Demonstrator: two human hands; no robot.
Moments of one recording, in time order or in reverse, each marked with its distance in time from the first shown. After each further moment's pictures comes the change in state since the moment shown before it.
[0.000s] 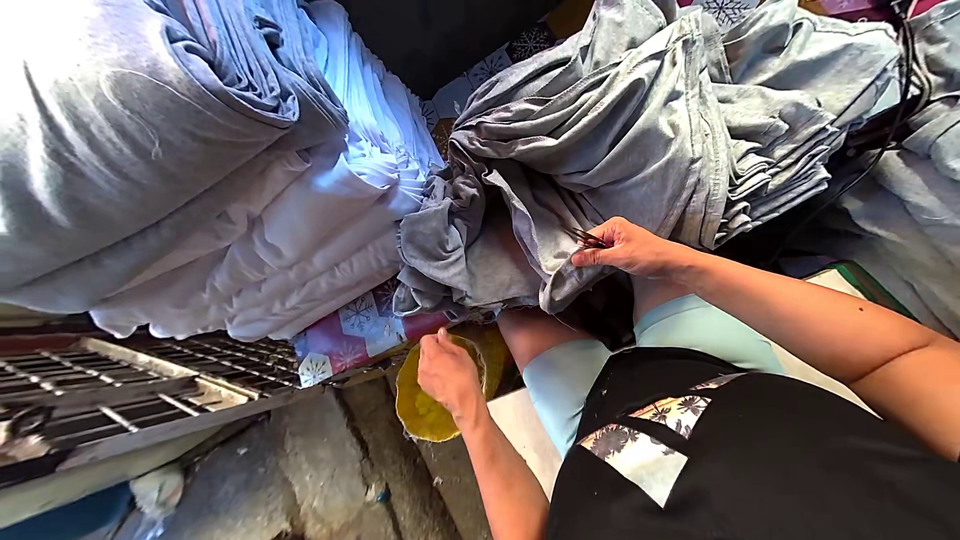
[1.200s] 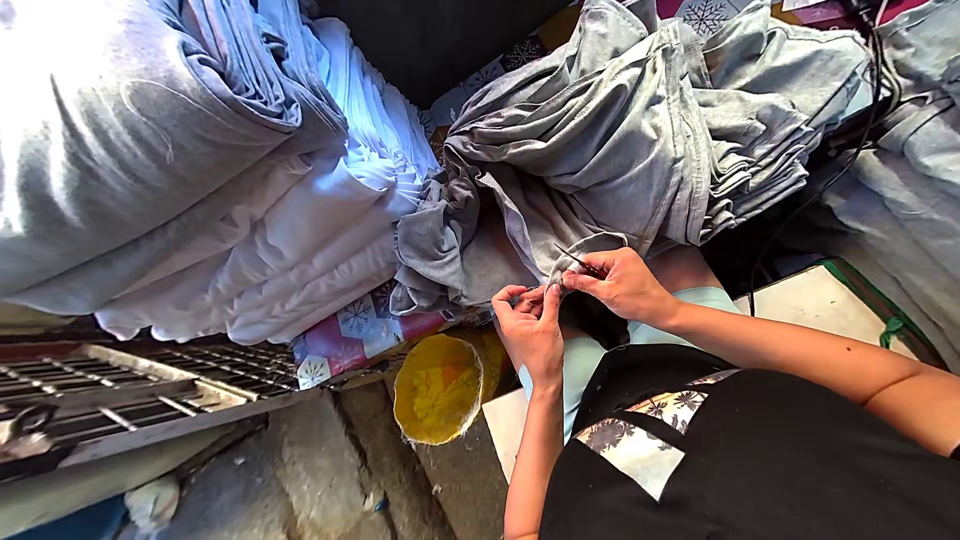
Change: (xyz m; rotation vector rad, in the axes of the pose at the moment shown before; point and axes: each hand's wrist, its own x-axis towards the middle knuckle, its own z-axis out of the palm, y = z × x) left_hand -0.070 0.095 0.047 -1.359 -0.133 0.164; right_hand -0.043 0.000 0.055 -0.320 0.420 -0.010
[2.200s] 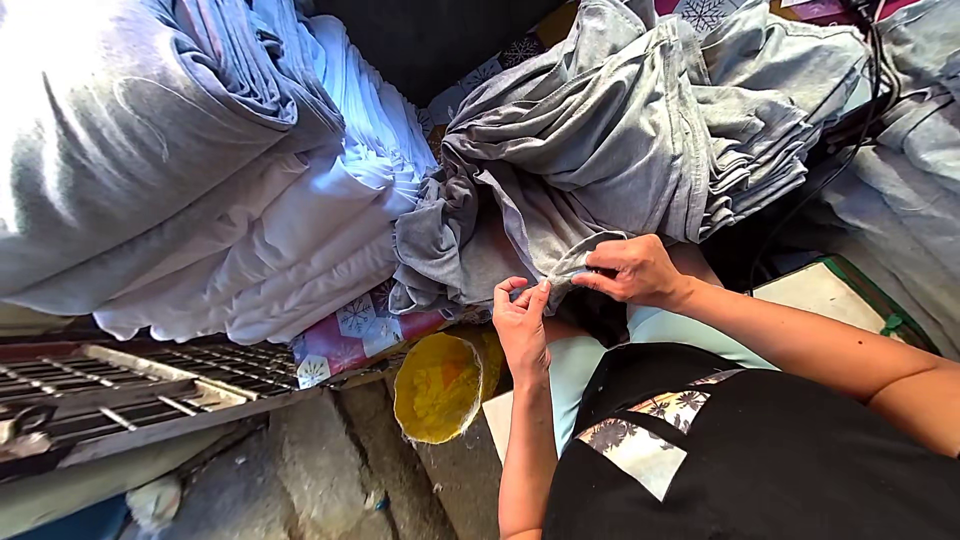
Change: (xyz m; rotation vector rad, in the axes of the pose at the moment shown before) left_hand 0.014 0.015 -0.014 -0.097 -0.096 -0.282; right_hand 0.015 0.038 -0.023 -0.494 0.123 -0.673
